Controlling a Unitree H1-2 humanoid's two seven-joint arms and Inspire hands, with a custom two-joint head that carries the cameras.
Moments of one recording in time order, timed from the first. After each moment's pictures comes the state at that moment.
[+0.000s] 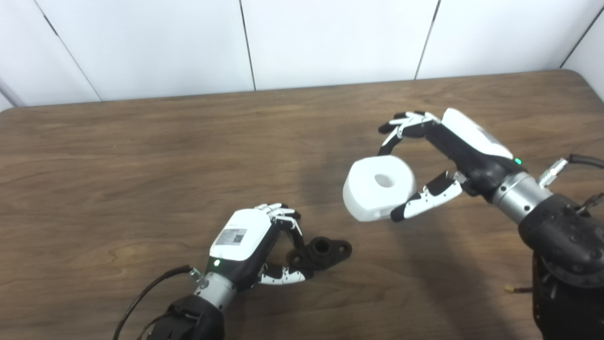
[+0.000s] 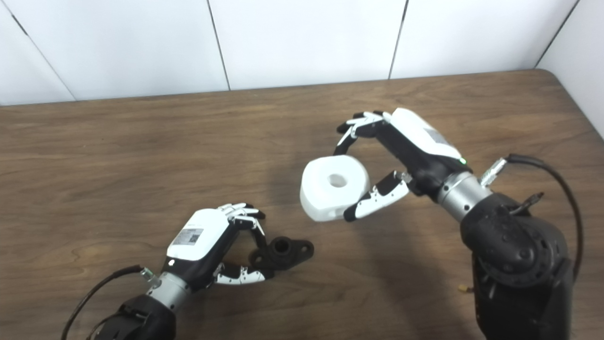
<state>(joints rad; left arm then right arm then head) 0.08 0.21 -0.43 -0.41 0.96 0.14 -0.35 -0.18 -0.25 -0.07 -0.83 -0.71 0.47 0.92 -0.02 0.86</state>
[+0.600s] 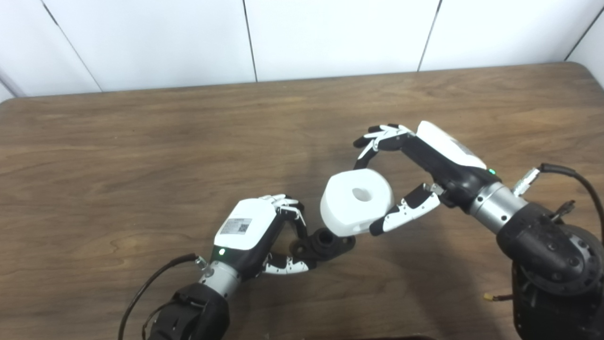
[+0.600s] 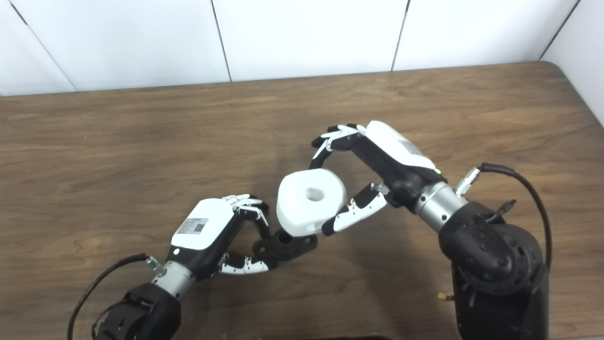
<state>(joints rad) 0.07 0.19 -0.44 -0.42 0.98 0.15 -0.37 -0.14 -0.19 0.02 -0.83 -0.71 0.47 0.91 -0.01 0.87</state>
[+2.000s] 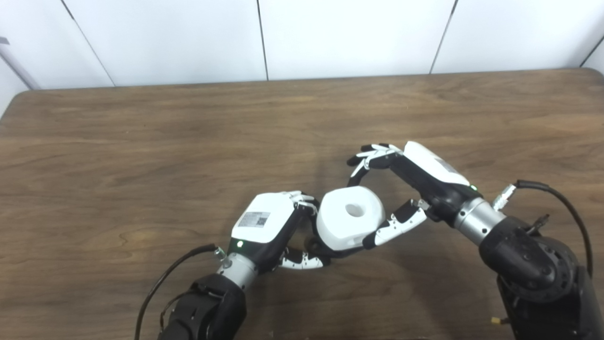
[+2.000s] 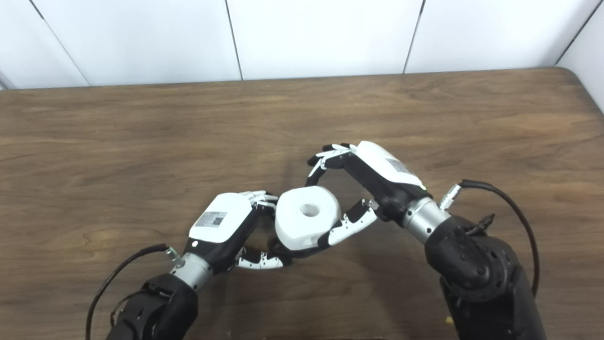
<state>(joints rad) 0.05 0.16 -0.46 -0.42 1.02 0.19 -0.39 -0.10 -0.29 0.19 -0.71 -0.65 0.46 0.70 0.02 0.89</state>
